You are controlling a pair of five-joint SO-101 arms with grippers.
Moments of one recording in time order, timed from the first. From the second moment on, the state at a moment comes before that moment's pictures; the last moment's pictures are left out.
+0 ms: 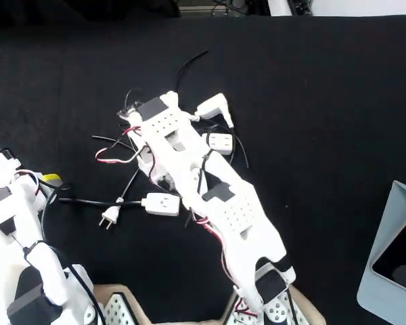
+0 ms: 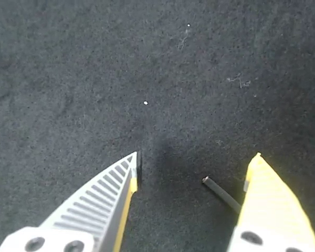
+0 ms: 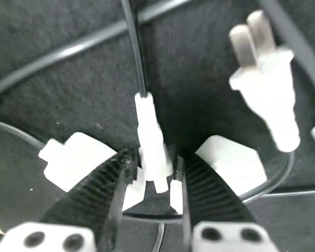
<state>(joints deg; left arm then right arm) -40.3 -28.1 58.8 41.4 0.9 -35.7 46.9 -33.9 98.9 3.1</state>
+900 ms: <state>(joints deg) -40.3 -28.1 58.8 41.4 0.9 -35.7 46.9 -33.9 96.0 3.1</state>
